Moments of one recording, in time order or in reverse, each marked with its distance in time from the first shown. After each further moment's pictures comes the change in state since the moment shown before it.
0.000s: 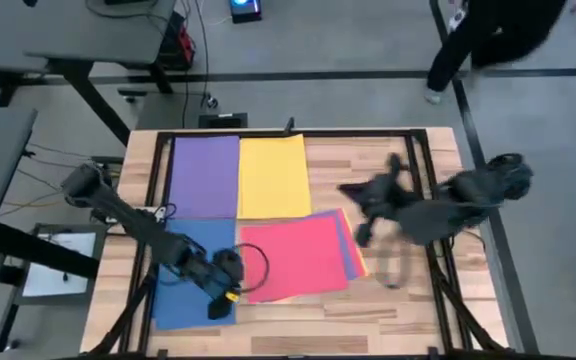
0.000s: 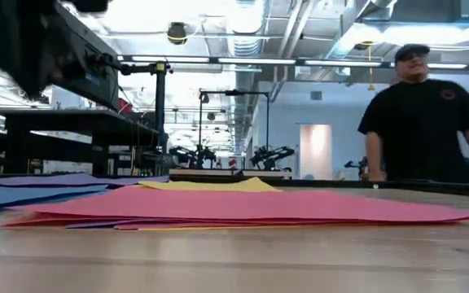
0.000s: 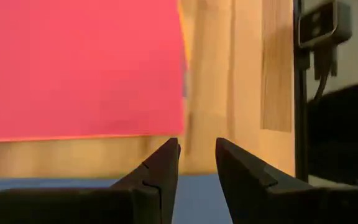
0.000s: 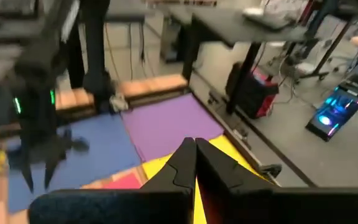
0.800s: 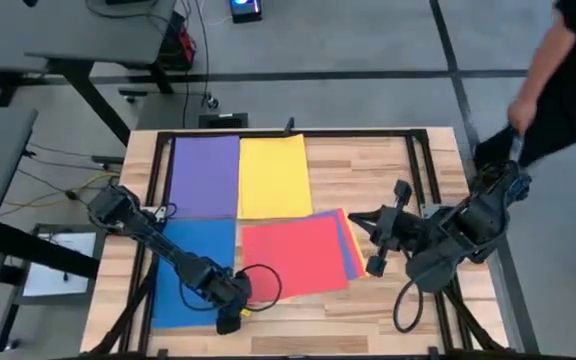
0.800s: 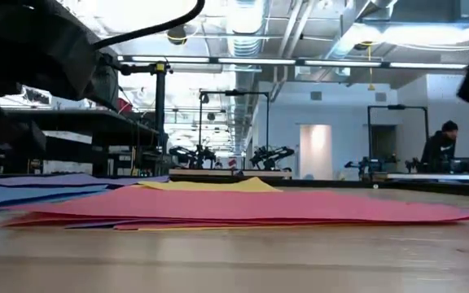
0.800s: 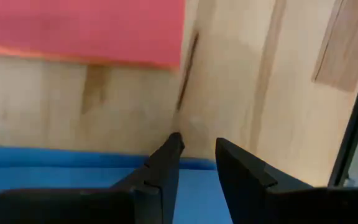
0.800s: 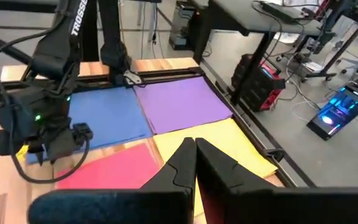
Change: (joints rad) left arm -0.042 0.267 0.058 -0.096 0.189 -0.152; right arm 0.143 0.058 -0.002 -0.170 0.038 0.161
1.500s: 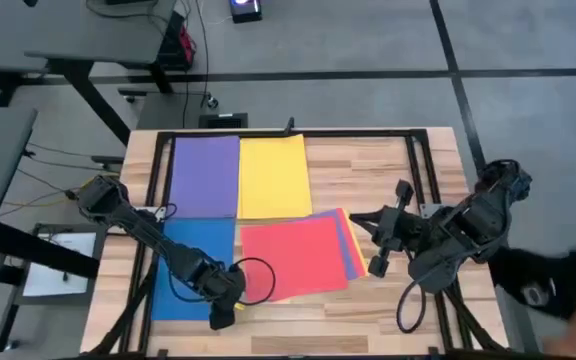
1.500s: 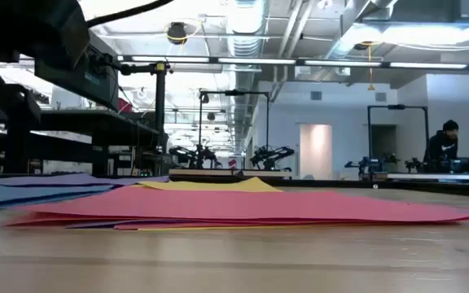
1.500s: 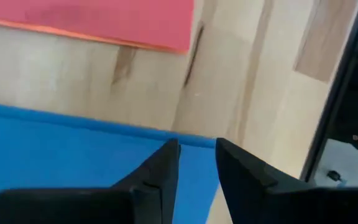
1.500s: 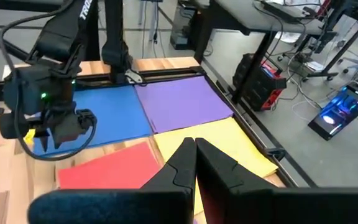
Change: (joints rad) left arm 0.023 -0.145 -0.007 -0.043 -0.035 -0.028; right arm 0.013 -0.001 0.000 -0.010 -0.010 0.008
